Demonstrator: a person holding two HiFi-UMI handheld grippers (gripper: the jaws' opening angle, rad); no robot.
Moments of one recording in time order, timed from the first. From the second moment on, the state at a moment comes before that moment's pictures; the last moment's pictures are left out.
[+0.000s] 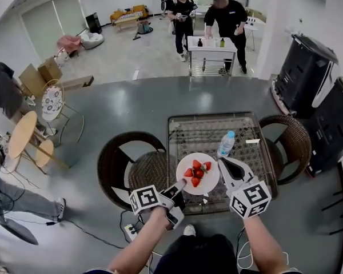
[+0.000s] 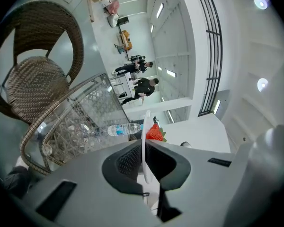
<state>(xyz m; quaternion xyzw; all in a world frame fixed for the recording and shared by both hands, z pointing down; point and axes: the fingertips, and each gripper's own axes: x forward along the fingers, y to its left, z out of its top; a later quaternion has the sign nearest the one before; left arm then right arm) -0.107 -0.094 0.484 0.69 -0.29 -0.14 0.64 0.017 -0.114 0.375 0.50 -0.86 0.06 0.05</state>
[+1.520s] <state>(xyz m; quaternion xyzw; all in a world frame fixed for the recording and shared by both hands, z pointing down) -0.110 -0.190 0.576 0.63 -0.37 -0.17 0.66 0.040 -0.204 0.438 0.44 -0.89 0.12 0.05</state>
